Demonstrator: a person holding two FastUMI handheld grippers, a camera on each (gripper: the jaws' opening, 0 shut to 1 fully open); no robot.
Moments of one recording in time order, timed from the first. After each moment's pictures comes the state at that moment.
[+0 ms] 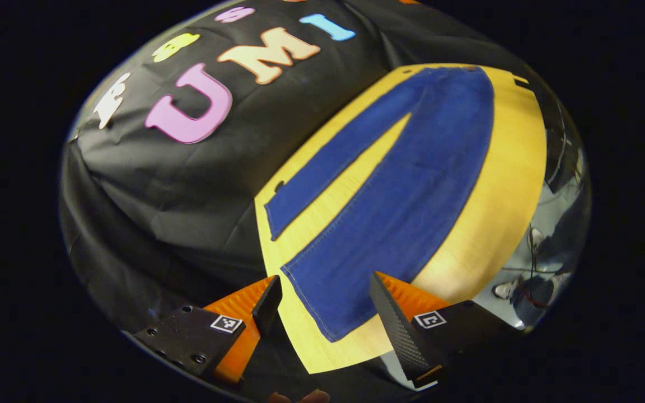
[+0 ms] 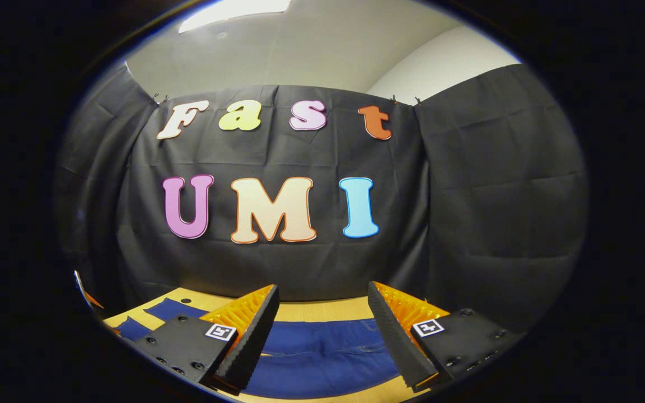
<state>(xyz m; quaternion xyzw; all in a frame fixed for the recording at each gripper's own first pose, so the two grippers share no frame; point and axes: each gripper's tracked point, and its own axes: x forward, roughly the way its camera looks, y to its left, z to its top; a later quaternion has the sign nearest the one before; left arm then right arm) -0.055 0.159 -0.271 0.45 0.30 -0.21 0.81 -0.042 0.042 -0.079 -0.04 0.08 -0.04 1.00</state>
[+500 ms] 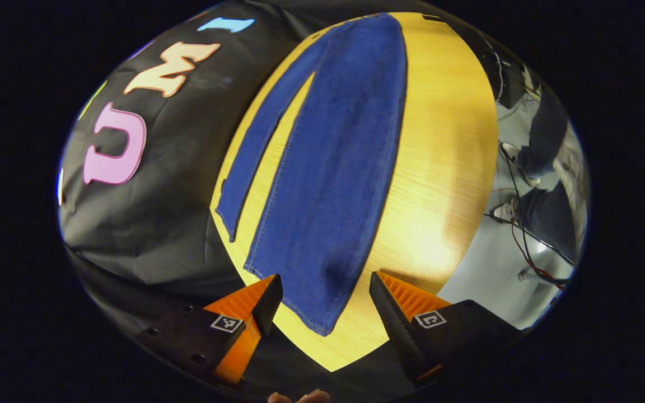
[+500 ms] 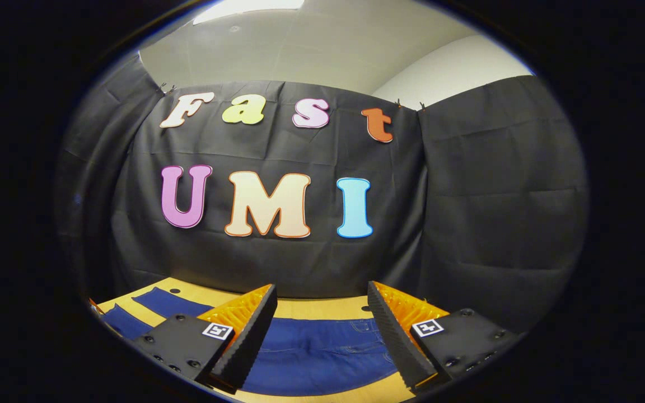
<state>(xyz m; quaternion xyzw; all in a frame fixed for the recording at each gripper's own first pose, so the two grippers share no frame) -0.074 0.175 -0.340 0.57 0.35 -0.29 0.69 -0.049 0.025 -0.080 -0.07 0.07 -0.06 0.99</state>
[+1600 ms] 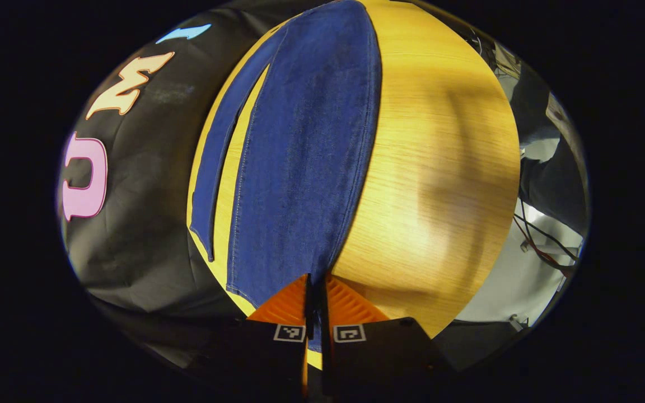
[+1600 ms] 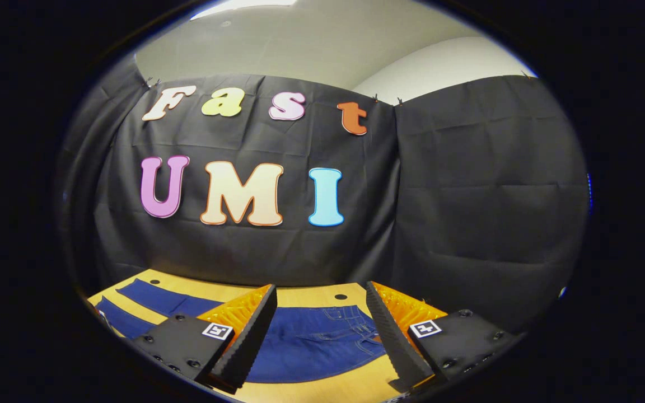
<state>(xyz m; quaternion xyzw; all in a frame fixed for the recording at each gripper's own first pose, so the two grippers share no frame) -0.051 0.163 -0.370 0.60 0.35 -0.33 0.64 -0.084 -0.027 -0.095 -0.10 0.10 -0.10 0.99</state>
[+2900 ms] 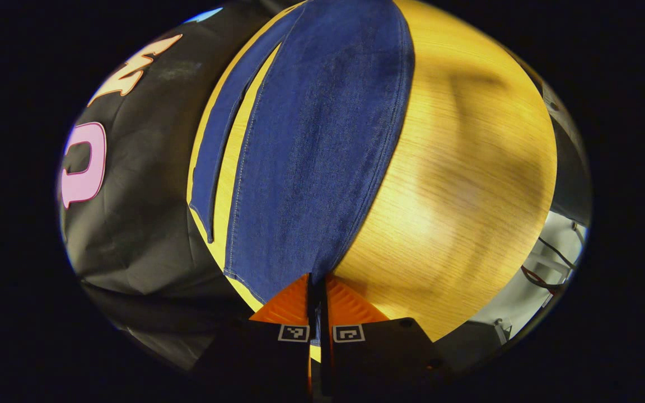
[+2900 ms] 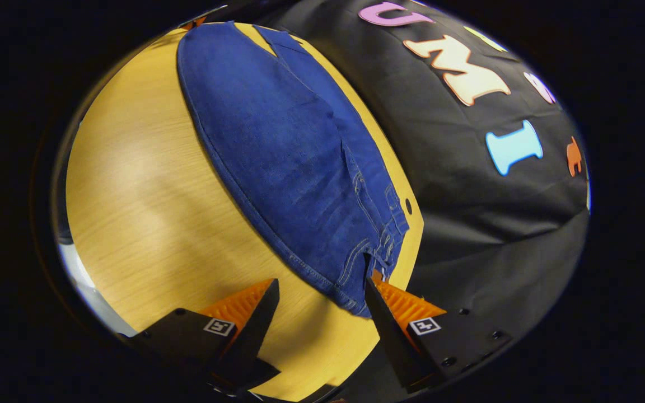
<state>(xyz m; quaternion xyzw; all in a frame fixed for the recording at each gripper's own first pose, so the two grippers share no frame) -0.052 0.168 -0.372 0.60 0.41 -0.27 0.63 -0.078 -0.179 -0.411 -0.54 0.38 0.22 0.72</state>
